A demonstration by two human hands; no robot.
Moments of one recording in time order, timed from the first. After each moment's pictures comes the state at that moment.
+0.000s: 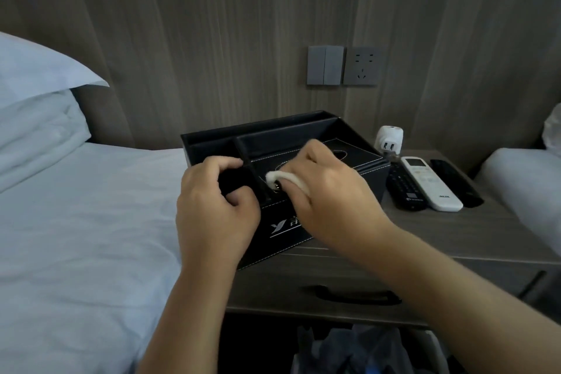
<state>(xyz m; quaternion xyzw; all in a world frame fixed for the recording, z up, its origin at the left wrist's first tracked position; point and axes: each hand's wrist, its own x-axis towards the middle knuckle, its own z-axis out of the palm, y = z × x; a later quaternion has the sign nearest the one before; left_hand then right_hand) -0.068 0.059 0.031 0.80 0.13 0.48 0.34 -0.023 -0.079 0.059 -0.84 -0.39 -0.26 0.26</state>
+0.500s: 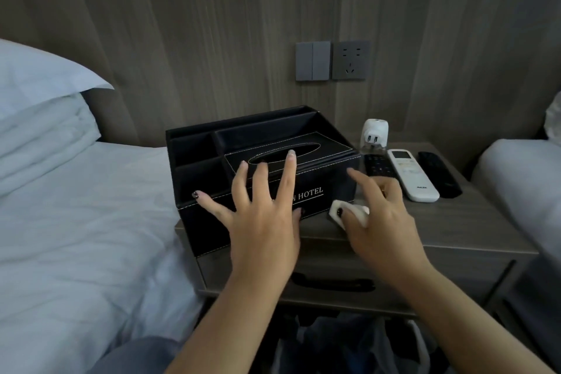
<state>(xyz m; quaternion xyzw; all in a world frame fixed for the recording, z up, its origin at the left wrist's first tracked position) -0.056 -0.024 -0.004 0.93 0.12 0.34 -0.01 -0.001 -0.181 -0.014 -0.89 -0.21 -0.21 0.35</state>
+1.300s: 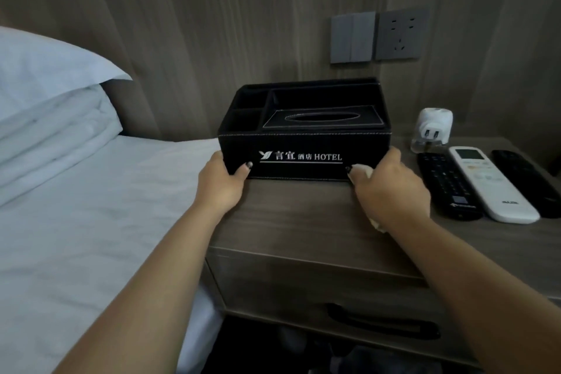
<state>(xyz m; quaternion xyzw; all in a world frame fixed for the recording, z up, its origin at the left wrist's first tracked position) 0.060 0.154 -0.029 0.85 0.22 0.27 0.41 0.115 -0.105 -0.023 -0.94 -0.05 -0.14 0.30</state>
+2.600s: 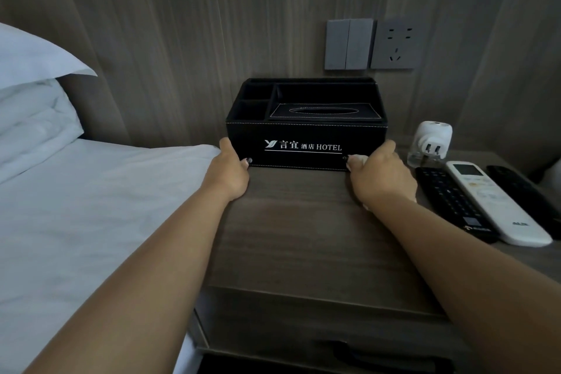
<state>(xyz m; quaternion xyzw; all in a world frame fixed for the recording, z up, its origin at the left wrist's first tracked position) 0.130 0.155 -0.016 0.92 0.20 0.17 0.30 0.177 -0.082 -0.018 -0.94 0.01 -0.19 0.30</state>
